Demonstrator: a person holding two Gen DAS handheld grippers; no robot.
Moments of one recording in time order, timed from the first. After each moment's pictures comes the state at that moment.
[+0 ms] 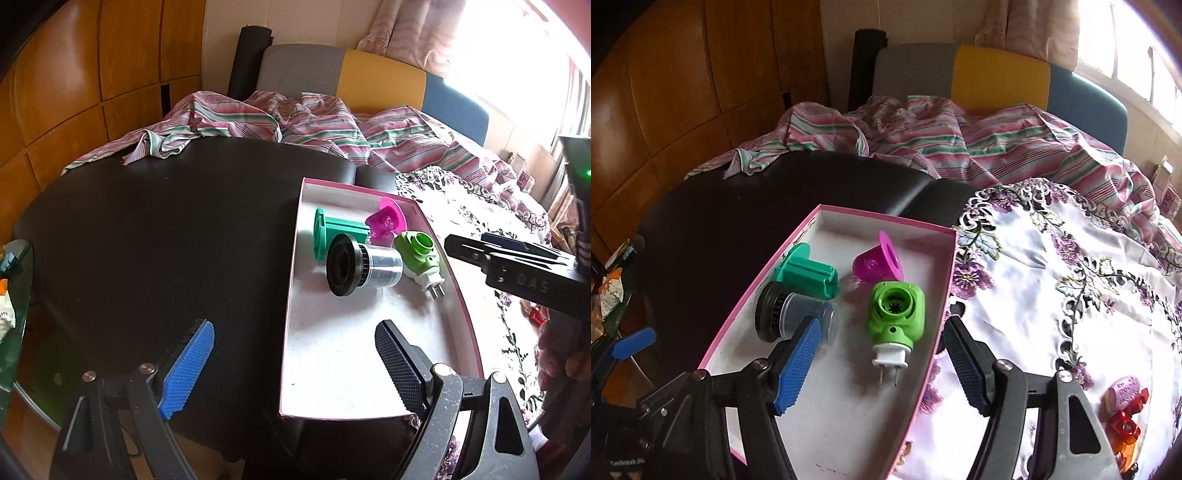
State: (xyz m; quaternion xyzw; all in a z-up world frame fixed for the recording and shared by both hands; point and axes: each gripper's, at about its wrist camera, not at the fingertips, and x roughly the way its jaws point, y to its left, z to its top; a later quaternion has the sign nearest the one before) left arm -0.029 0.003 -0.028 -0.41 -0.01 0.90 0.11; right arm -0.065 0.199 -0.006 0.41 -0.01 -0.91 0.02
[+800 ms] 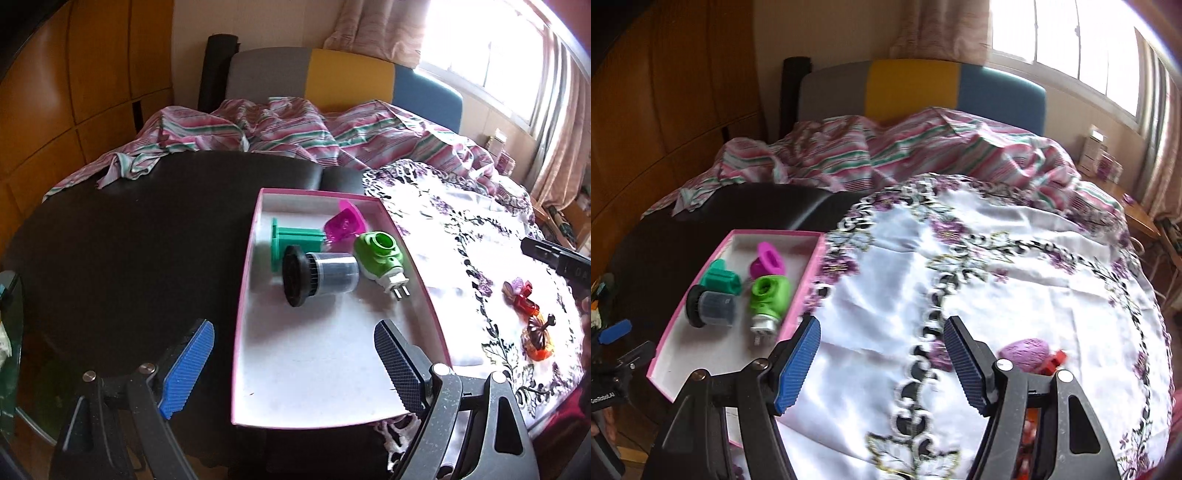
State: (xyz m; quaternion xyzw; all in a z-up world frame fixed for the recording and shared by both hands) left arm -0.025 0.041 -0.013 -0.40 0.02 0.90 0.15; right arm 0.011 0.315 0.027 0.39 -0.05 -0.92 -0.10
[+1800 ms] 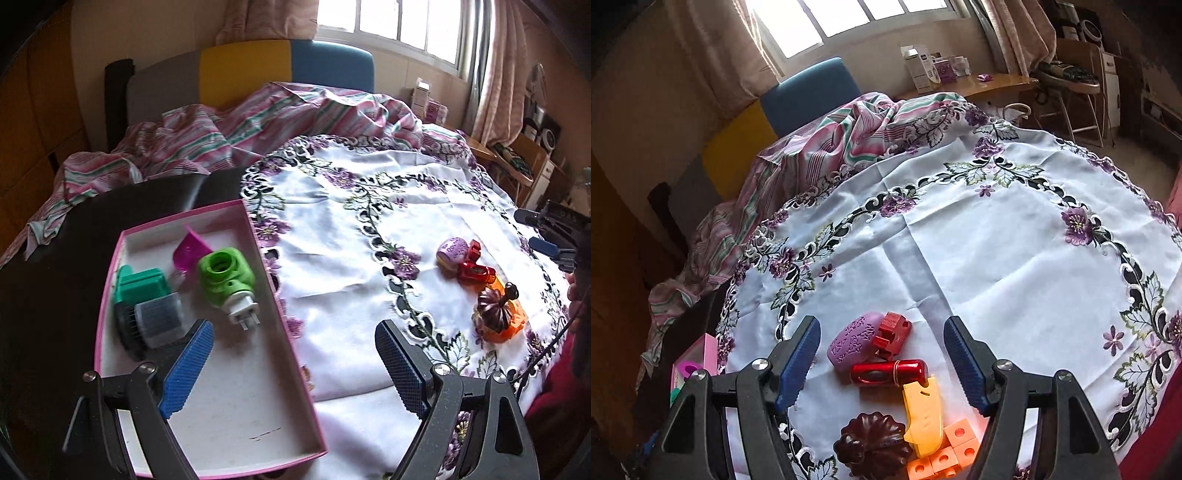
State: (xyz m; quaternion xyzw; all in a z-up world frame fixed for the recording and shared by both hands) left arm -0.018 0.185 -0.011 -0.40 0.11 0.87 0.27; right arm 0.118 0.505 -0.001 0.31 -0.33 -0.85 -0.27
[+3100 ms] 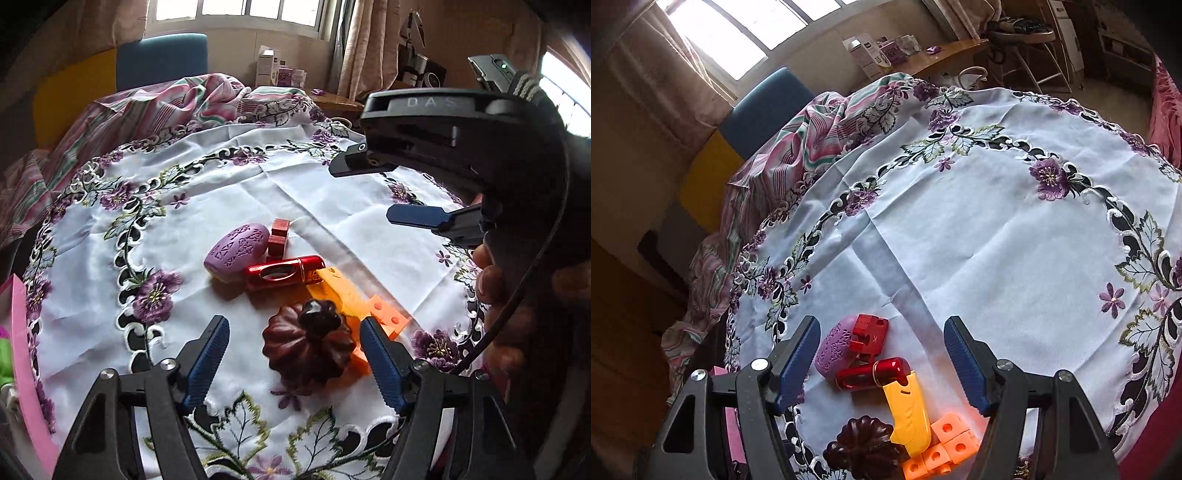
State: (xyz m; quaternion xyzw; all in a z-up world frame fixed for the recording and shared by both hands) left arm 0.058 0.386 -0.042 -0.38 0.17 0.76 0.49; right arm 0.139 0.536 -0.021 0.29 -0.43 -0.81 -0.29
